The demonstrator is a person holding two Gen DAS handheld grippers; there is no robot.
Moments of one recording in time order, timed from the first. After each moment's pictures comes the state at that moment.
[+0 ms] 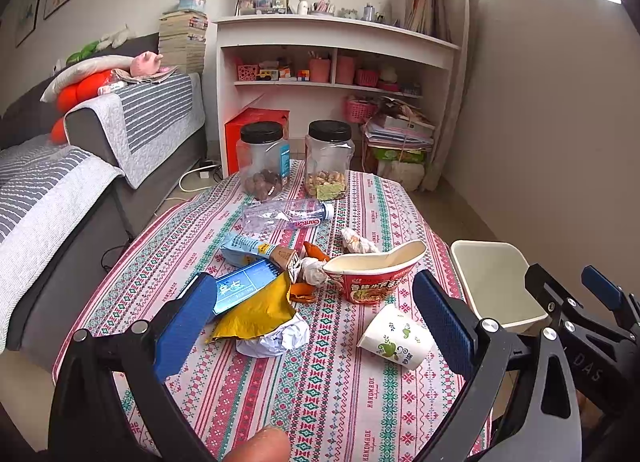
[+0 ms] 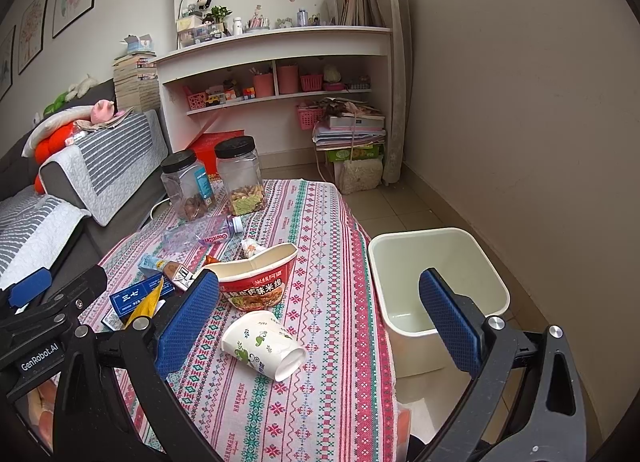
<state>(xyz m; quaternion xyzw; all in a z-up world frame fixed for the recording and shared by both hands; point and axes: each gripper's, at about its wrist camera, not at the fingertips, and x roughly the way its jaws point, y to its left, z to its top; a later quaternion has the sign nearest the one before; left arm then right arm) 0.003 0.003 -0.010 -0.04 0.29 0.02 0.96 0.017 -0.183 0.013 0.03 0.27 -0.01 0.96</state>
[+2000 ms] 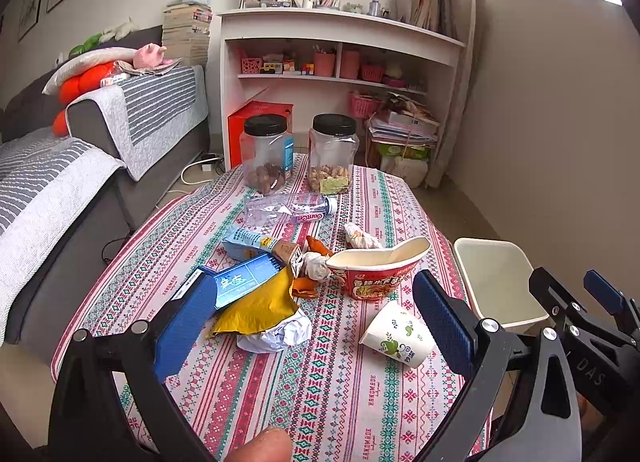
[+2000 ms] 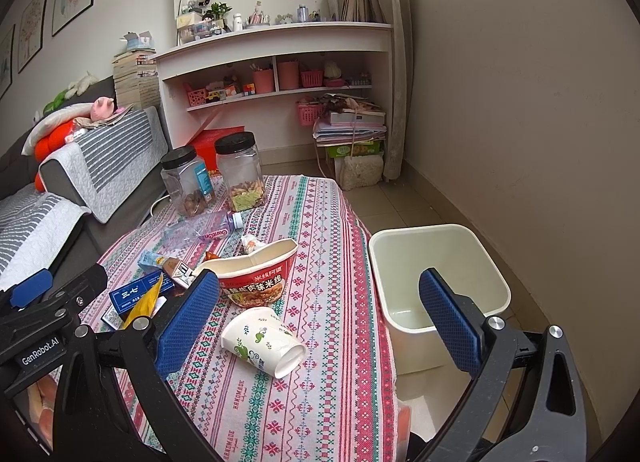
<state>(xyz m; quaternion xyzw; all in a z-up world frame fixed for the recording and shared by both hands) 0.003 0.010 -0.019 -0.05 0.30 0.02 0.95 0.018 -0.182 0.012 0.03 0.27 -0.01 0.96</state>
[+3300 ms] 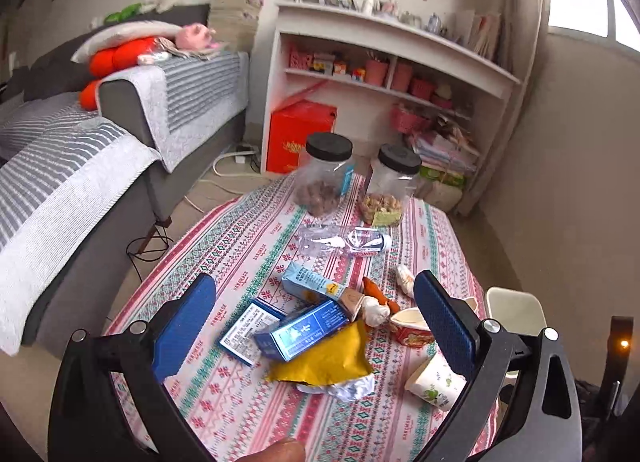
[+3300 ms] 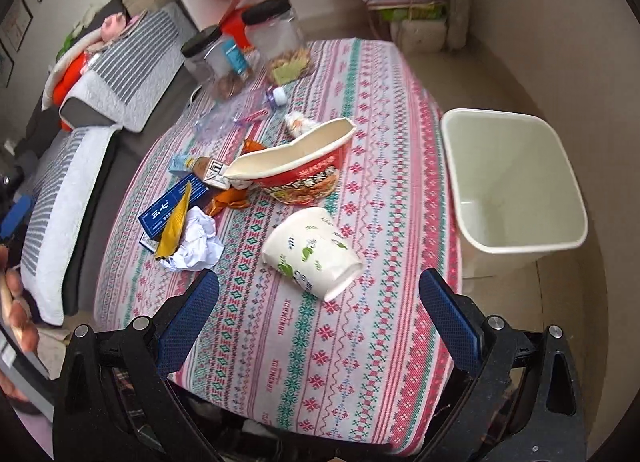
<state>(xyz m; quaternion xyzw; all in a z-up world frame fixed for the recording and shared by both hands) 0.062 0.116 0.036 -0.11 0.34 0.06 0.93 0.101 -0.162 -0.024 0.06 0.54 0.11 0.84</state>
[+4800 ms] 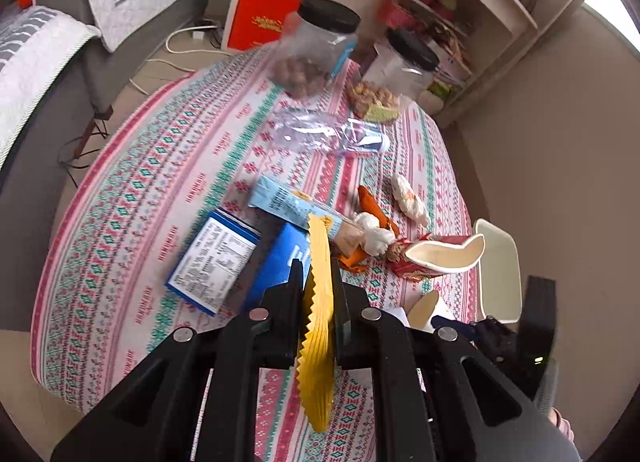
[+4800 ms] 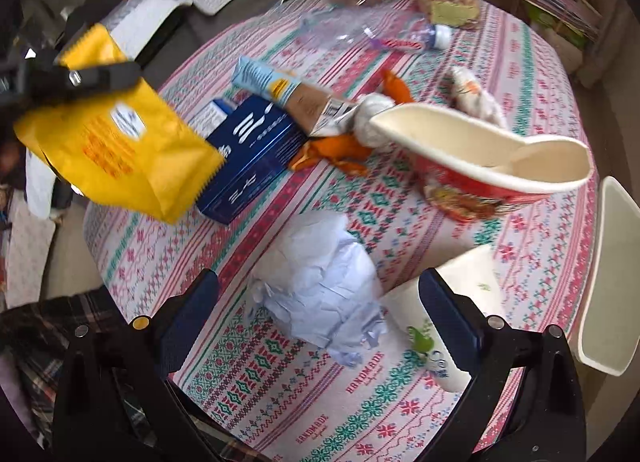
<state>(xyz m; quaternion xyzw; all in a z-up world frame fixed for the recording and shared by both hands) 0.141 0.163 -0.043 -0.20 0.50 -0.04 0.84 0.145 -0.030 -0.104 -0.10 0.59 0.25 0.76</state>
